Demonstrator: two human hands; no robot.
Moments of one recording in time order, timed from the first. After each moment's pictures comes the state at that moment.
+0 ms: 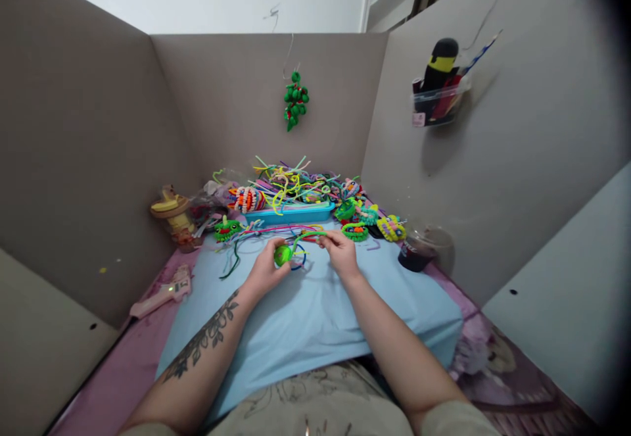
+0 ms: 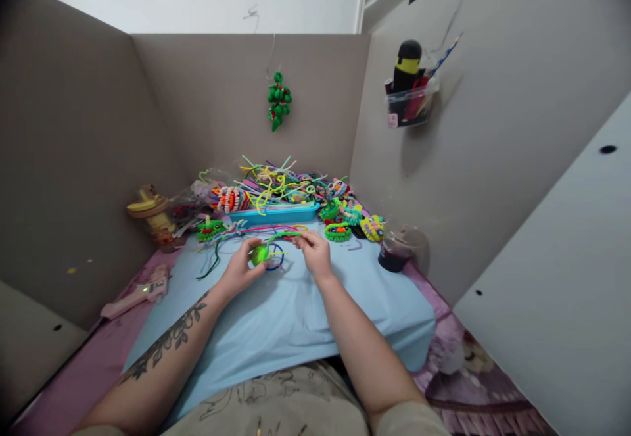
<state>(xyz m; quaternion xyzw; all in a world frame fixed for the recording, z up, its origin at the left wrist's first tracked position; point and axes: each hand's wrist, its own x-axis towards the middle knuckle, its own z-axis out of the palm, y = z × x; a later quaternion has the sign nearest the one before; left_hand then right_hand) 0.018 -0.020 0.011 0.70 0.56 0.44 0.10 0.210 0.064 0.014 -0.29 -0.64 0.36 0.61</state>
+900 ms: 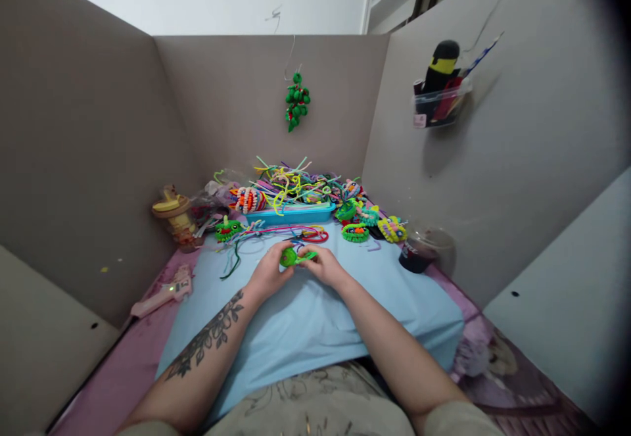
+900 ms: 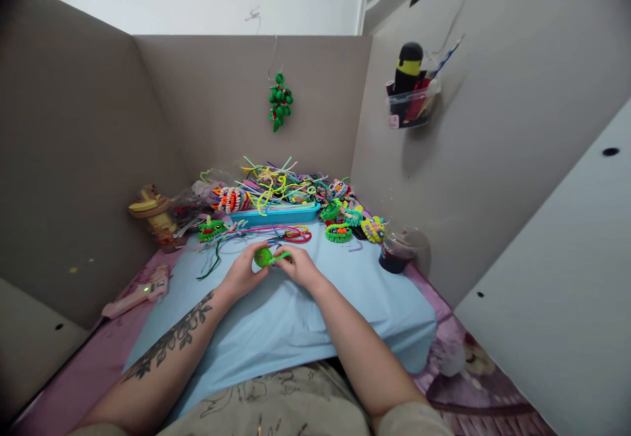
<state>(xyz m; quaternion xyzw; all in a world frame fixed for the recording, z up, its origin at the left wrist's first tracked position) 0.022 -0.024 0.012 0.76 0.51 0.40 0.01 0.190 0.053 -0.004 -0.22 -0.76 0.46 0.40</state>
